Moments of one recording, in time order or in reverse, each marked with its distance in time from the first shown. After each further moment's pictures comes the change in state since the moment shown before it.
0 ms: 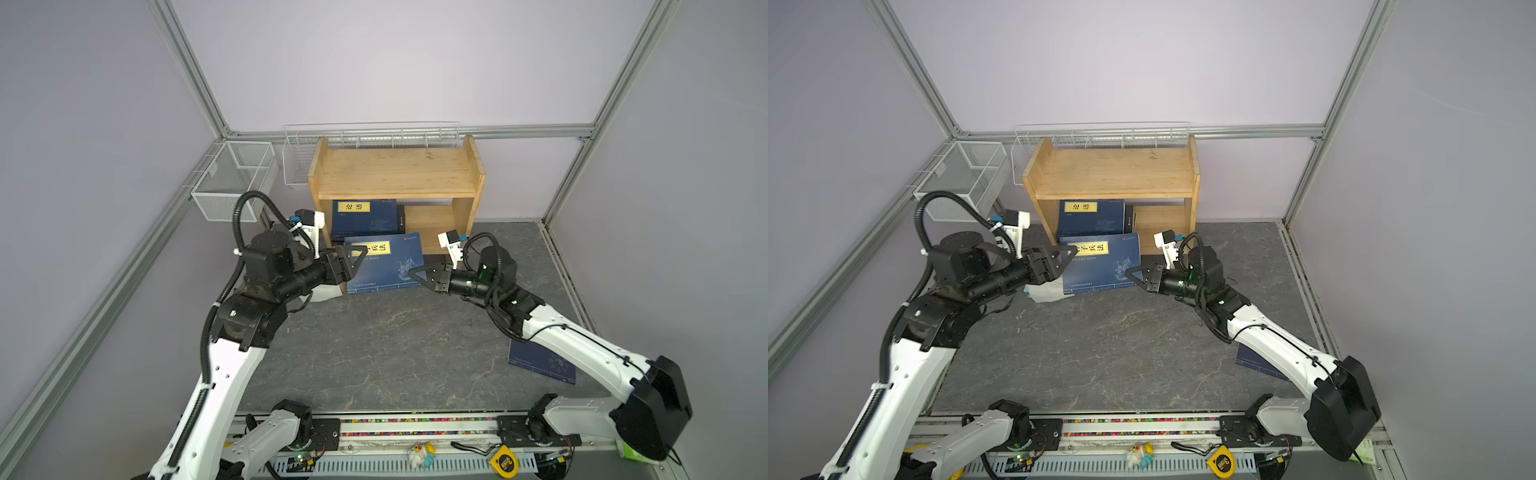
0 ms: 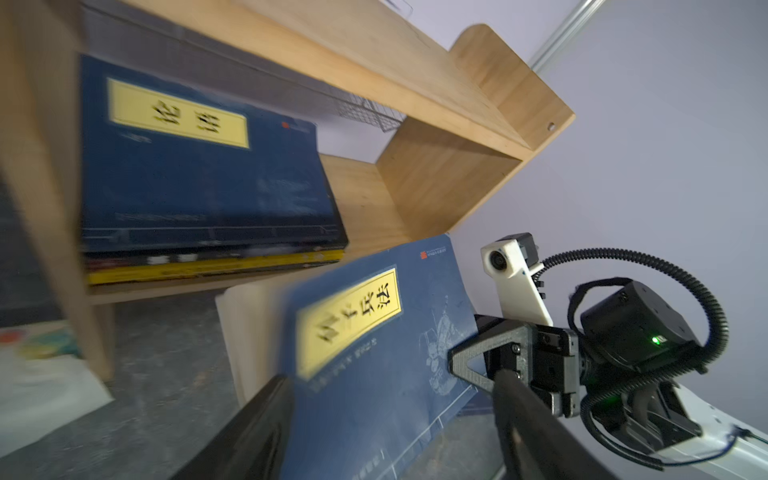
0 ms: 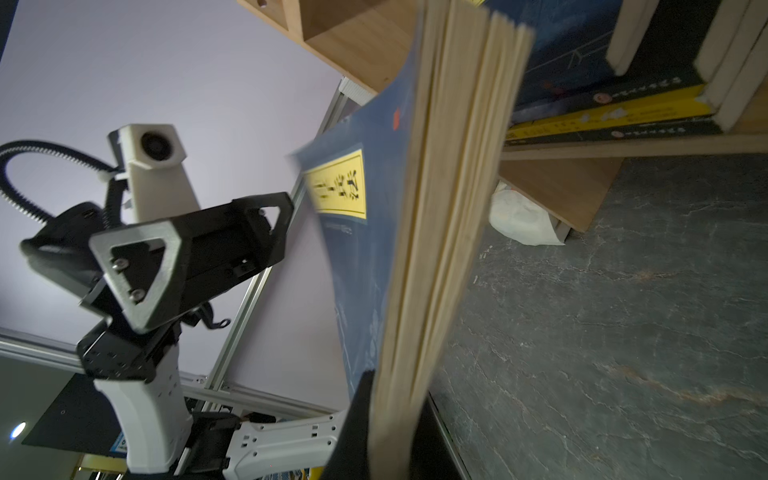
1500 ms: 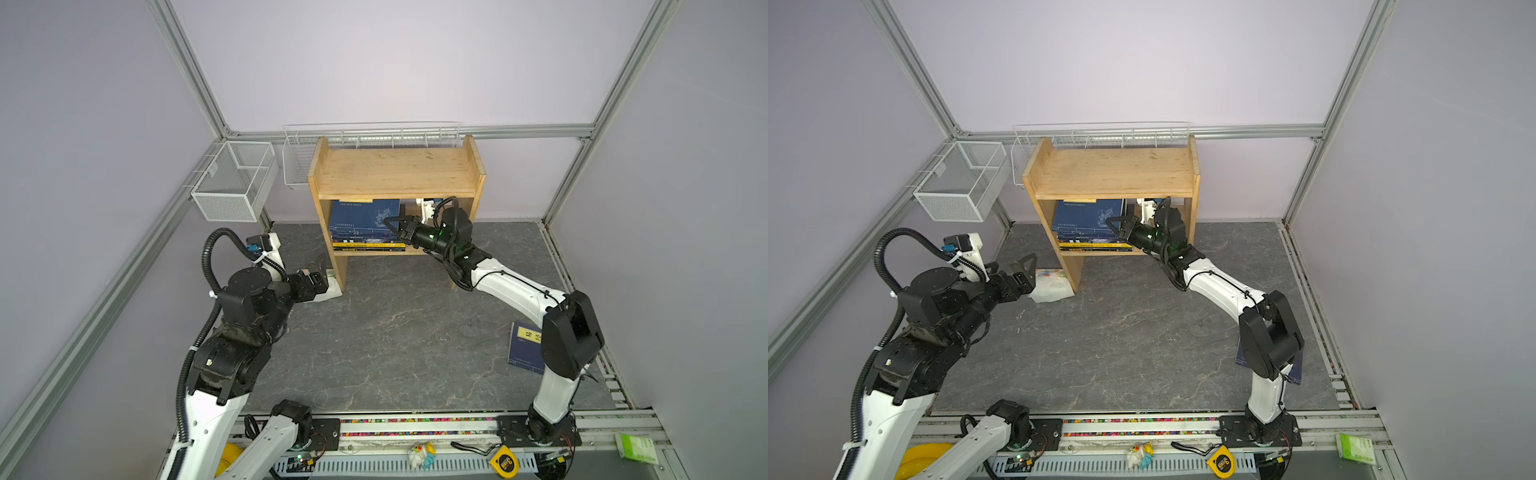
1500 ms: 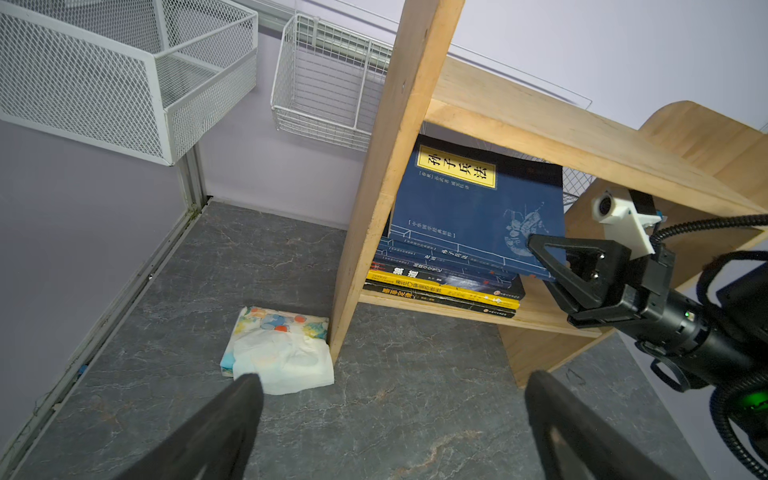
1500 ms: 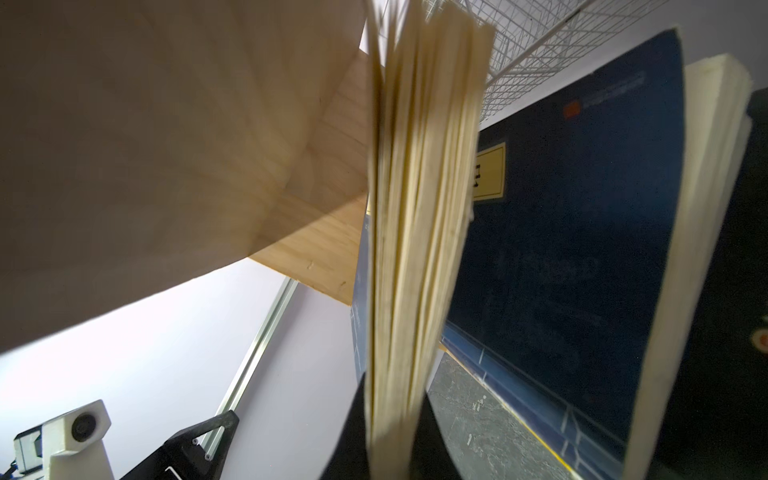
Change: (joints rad) left arm 0.000 -0.172 -0.165 0.000 -0.477 0.076; right arm -0.043 0.499 0.515 0.132 0.119 0.060
